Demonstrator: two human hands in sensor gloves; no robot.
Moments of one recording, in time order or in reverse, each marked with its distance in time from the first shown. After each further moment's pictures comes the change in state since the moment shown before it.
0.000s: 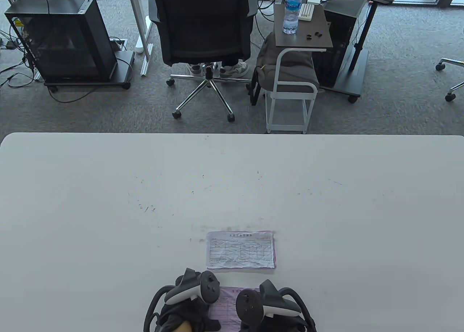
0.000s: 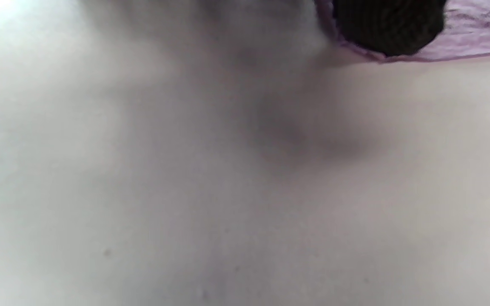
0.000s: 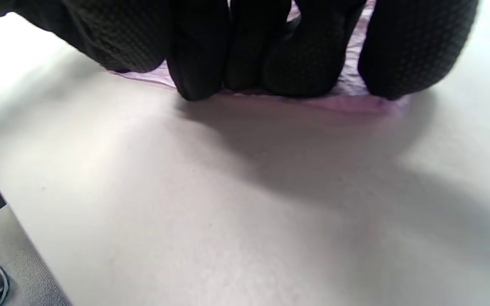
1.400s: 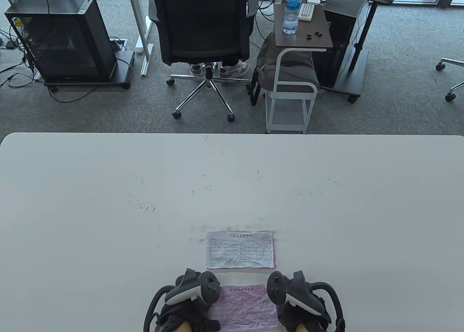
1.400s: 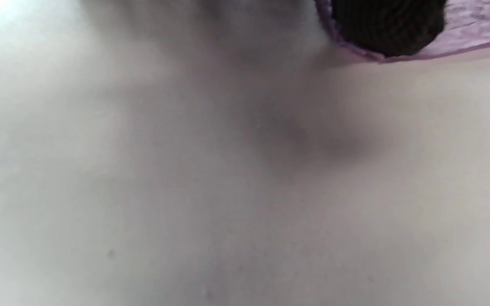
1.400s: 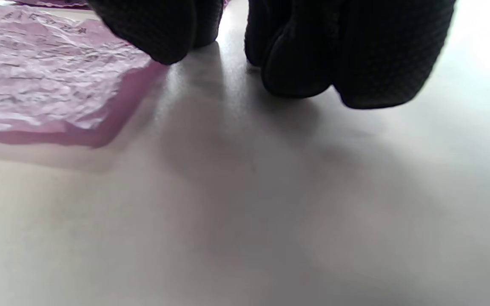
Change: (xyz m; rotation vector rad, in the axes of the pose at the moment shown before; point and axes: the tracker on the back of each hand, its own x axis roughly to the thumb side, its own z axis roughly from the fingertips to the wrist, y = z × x) left_hand 0.000 0.000 0.000 0.001 0.000 -0.011; right_hand -0.063 -0.009 0.017 -0.200 0.469 0.074
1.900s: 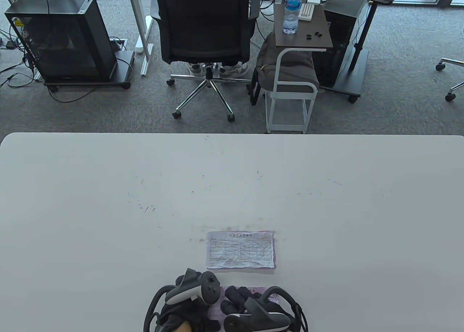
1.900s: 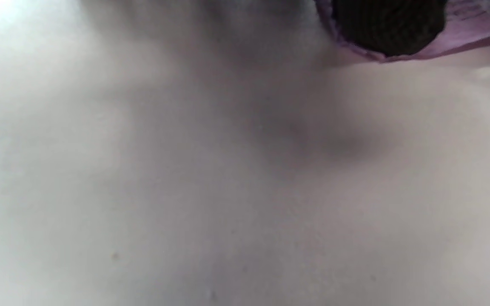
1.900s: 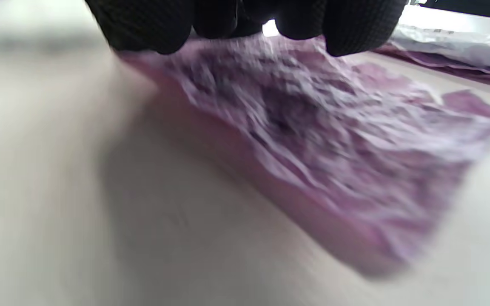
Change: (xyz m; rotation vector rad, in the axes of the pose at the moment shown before) left_hand 0.000 0.001 -0.001 -0.004 -0.002 -0.011; right_hand 0.100 0.015 0.020 -0.088 -0.670 0.369
